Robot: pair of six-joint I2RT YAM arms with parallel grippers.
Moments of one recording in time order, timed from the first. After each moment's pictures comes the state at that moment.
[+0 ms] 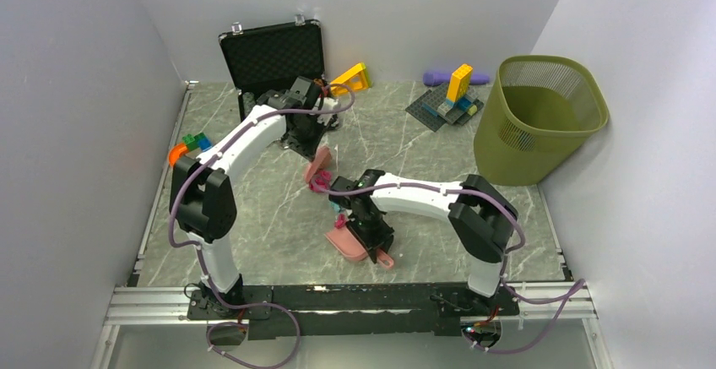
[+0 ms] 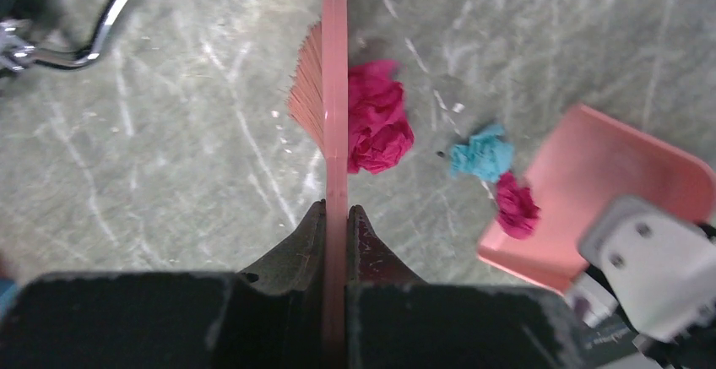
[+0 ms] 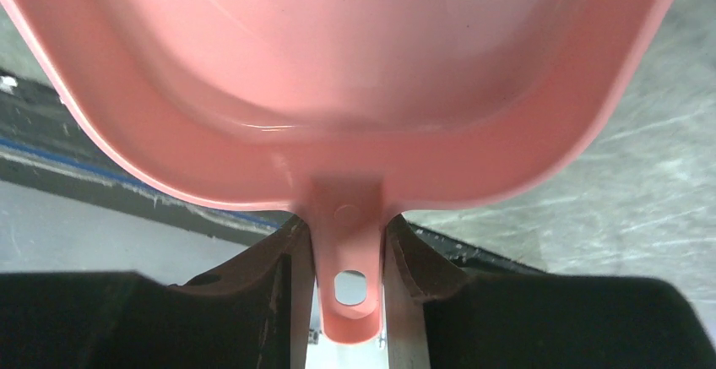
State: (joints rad) left arm -0.46 1.84 1.65 -0.97 0.07 0.04; right arm 1.04 1.81 1.23 -1.09 -0.13 0.43
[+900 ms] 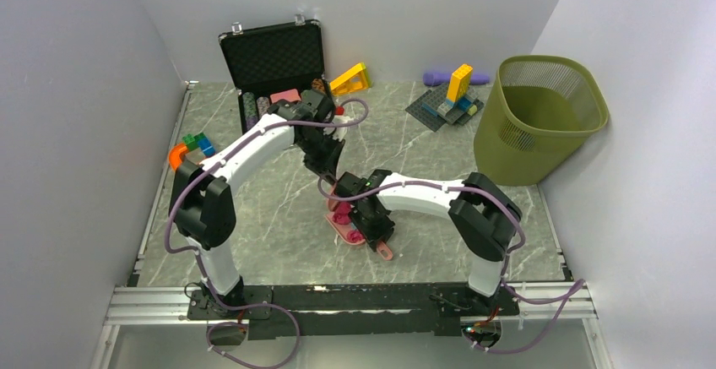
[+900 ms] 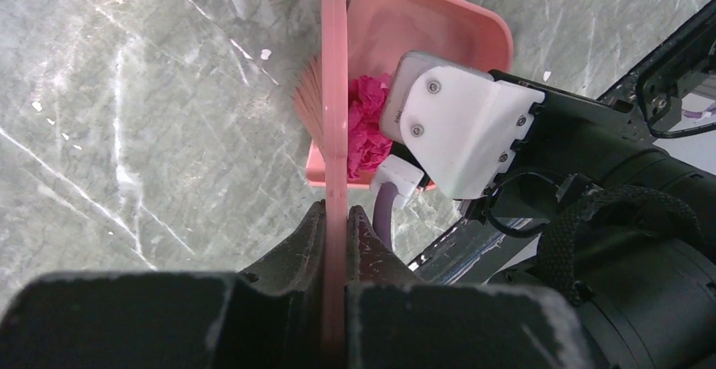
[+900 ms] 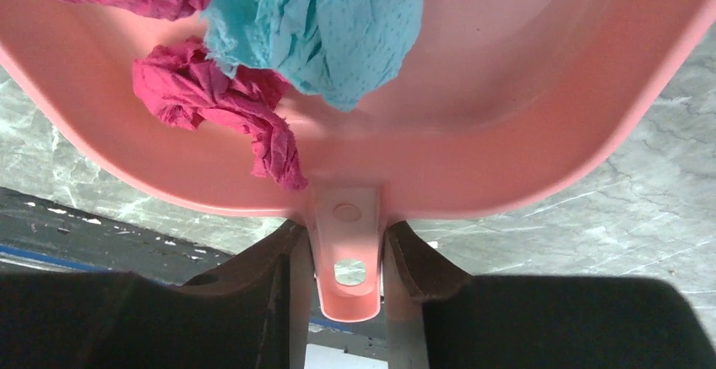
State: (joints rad) left arm -0.55 1.80 1.59 -1.03 0.38 -0.01; right arm 0.97 1.82 1.18 -0.89 -0.02 0.40
